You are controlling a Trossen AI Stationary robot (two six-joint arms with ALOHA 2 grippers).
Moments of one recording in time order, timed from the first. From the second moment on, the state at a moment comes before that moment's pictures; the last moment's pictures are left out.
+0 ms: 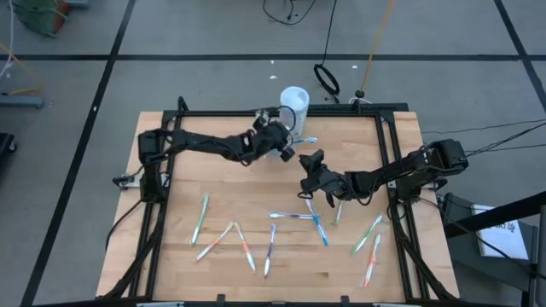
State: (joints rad) left arm 0.25 1.93 1.22 0.19 -0.53 -0.08; right arm 0.10 1.54 0.61 0.56 0.86 -1.14
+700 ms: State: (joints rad) left arm 0.23 1.96 1.23 0.23 -0.75 -0.17; right arm 0.10 1.54 0.61 0.56 0.75 -1.14
